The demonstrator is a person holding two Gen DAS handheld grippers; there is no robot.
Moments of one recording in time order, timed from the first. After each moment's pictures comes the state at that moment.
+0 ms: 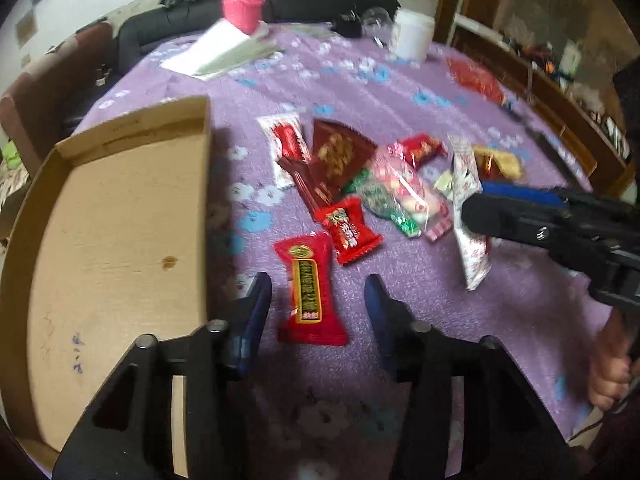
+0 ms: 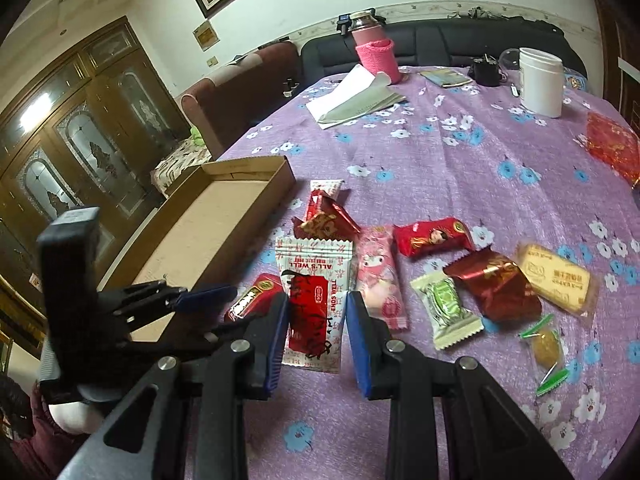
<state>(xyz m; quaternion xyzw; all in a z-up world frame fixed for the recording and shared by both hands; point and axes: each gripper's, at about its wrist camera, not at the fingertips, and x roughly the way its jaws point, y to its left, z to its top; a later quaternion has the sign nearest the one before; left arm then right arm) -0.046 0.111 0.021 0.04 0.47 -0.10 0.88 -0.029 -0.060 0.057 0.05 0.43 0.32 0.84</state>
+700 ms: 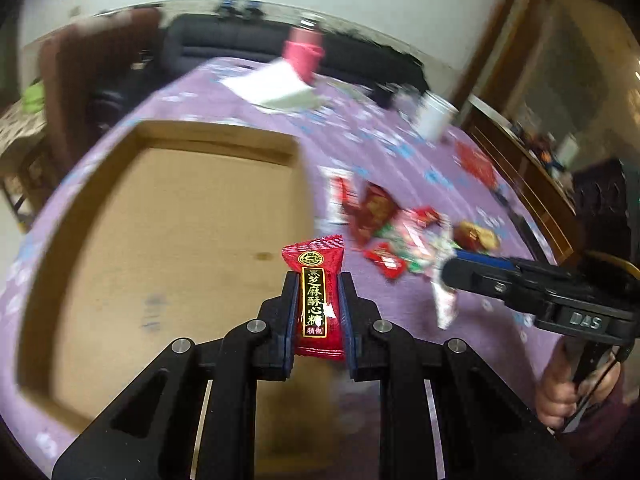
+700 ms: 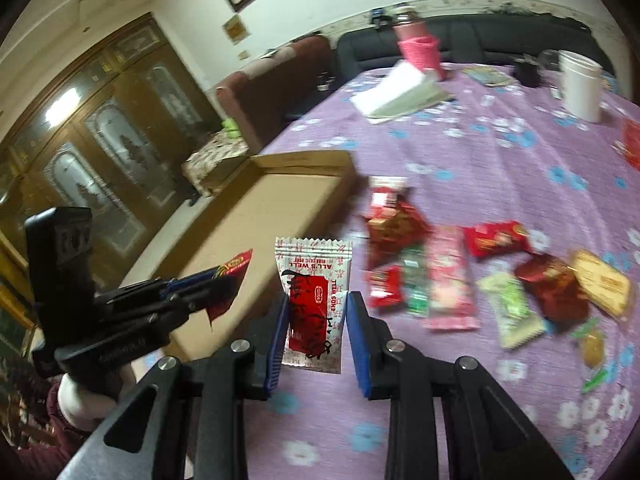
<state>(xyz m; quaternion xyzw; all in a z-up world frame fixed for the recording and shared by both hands) -0.102 0.203 0.064 -0.12 0.39 -0.07 0.91 -0.050 -0.020 0.075 0.06 0.42 0.39 0.81</state>
